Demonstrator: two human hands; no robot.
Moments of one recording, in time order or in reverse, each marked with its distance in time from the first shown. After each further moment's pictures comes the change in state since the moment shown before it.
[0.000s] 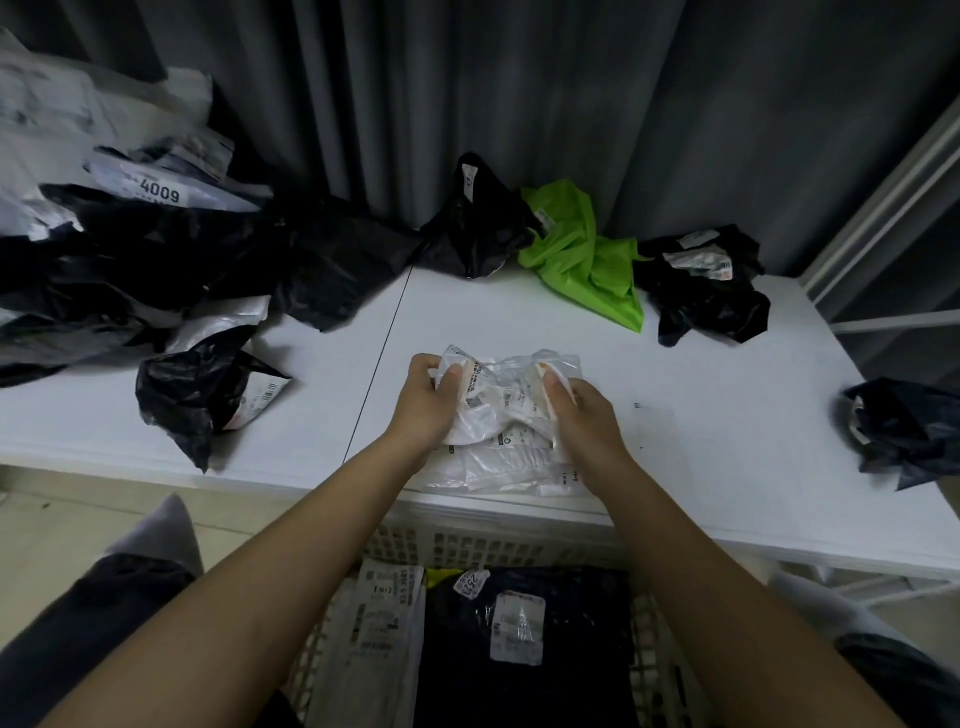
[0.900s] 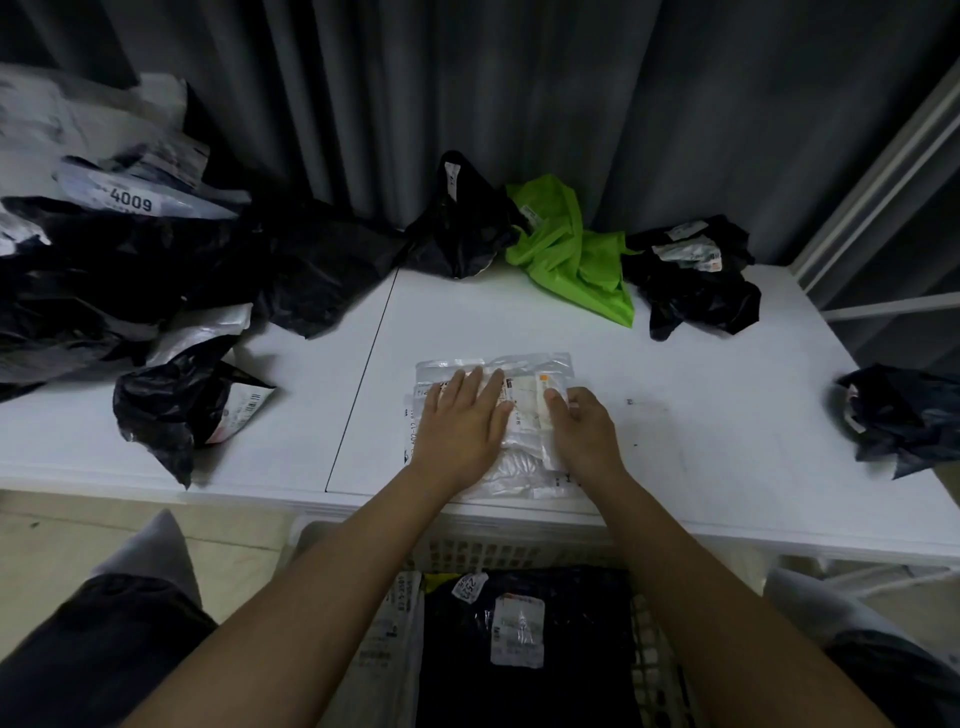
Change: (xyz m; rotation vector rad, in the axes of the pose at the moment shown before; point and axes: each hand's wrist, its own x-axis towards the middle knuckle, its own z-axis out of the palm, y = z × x) left_hand -0.007 -0.021 0.031 1.078 -0.179 0.467; right_hand 0.013 0.025 -0.001 -0.265 0.072 -0.022
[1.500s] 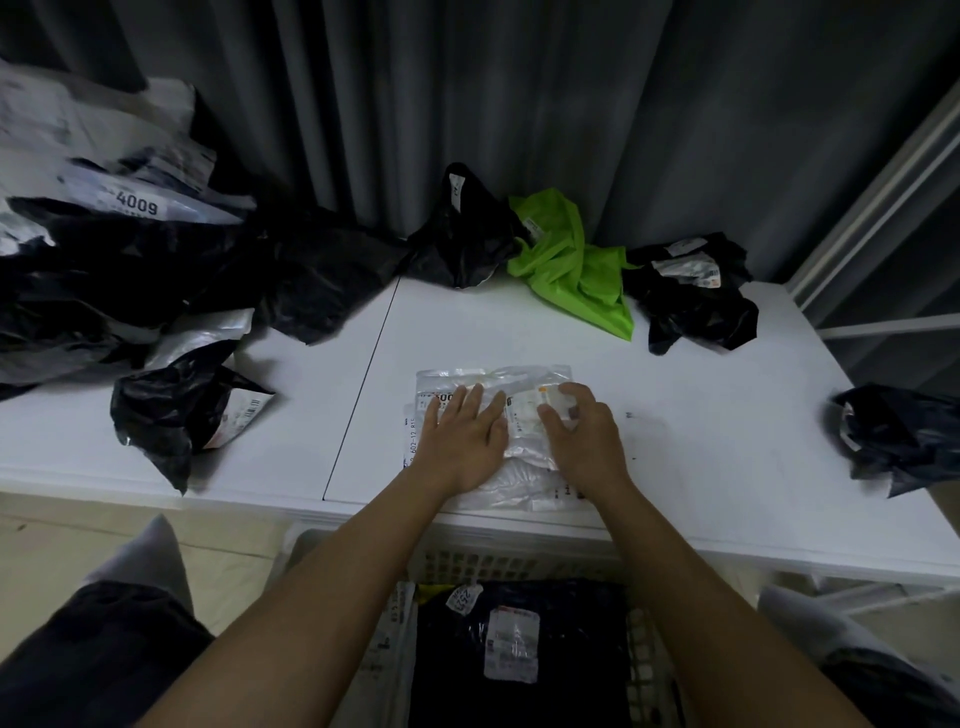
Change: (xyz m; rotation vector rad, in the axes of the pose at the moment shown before) left_hand 0.010 -0.002 0.001 -0.067 -0.214 -0.055; right_hand 0.000 -0.002 -0.005 -0.117 0.038 -0.121
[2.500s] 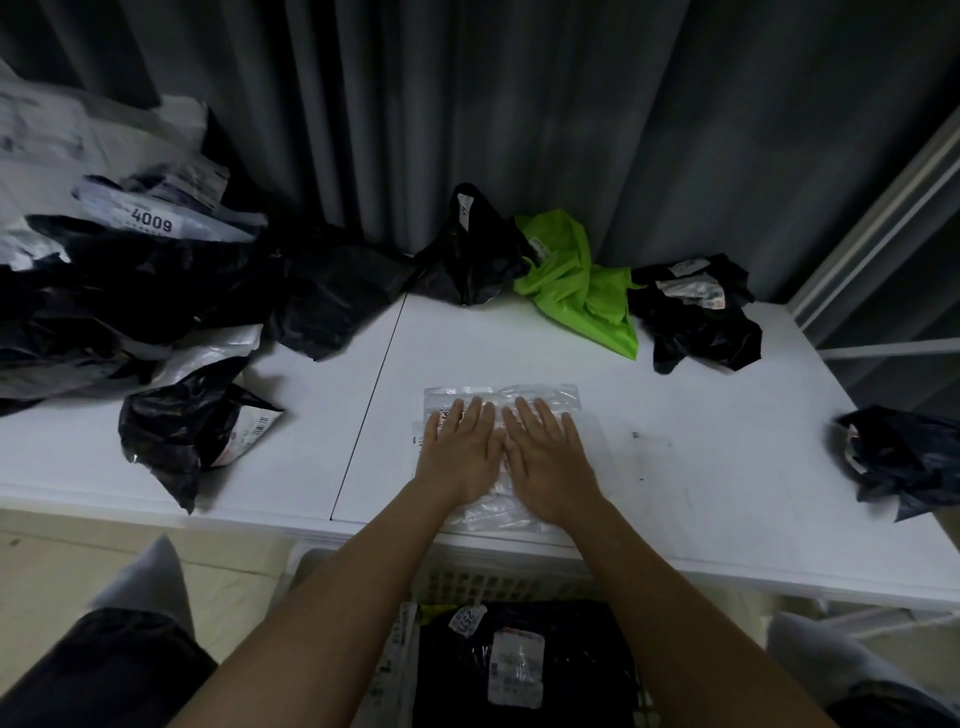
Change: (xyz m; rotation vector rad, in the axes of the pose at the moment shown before) left_hand 0.009 -0.012 0.000 0.033 0.012 -0.029; right_hand 0.004 0.002 0.038 -0.657 -0.261 -0.418
